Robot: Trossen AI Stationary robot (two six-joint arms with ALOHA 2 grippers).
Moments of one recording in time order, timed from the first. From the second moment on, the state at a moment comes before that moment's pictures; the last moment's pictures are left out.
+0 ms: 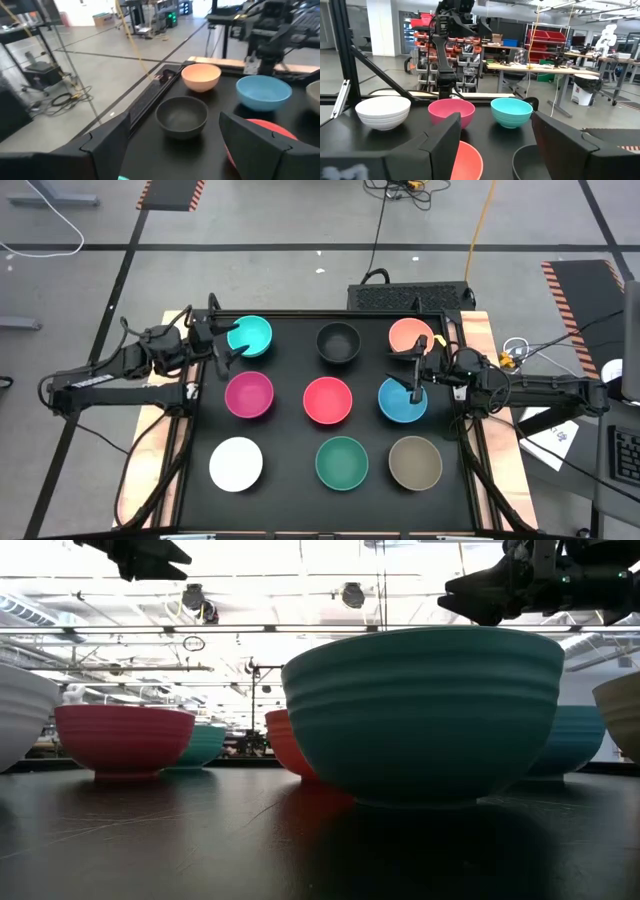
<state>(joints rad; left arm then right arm) 0.23 0.57 0.76 -0.38 -0.24 0.06 -0.23 0.61 0.23 0.45 -0.08 -0.06</state>
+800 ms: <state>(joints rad) 0.24 0.53 0.76 -0.35 -0.16 0.06 -0.35 0.63 0.39 0.09 0.19 -0.12</state>
